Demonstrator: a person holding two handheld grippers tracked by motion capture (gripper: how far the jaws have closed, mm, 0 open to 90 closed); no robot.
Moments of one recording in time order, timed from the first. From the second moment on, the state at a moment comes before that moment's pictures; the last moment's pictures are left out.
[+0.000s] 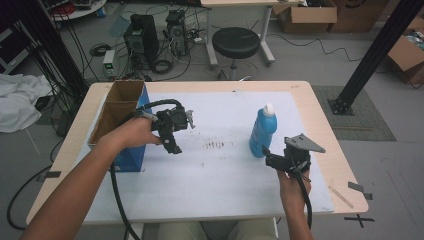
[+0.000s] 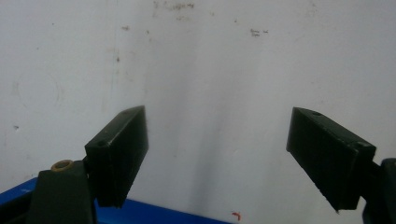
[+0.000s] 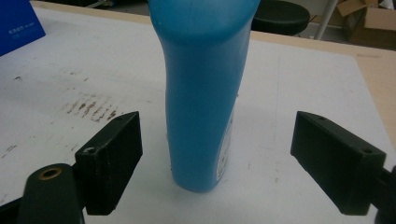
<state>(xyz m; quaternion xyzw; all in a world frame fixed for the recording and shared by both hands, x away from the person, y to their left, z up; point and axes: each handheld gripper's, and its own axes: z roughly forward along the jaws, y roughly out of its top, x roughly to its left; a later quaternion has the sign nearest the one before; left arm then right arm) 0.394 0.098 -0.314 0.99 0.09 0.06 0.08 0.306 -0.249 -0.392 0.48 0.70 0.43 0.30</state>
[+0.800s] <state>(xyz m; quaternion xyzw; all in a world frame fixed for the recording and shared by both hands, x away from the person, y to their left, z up) 0.390 0.100 -0.310 0.99 0.10 0.06 0.08 0.304 -0.235 -0.388 0.48 0.69 0.44 0.33</state>
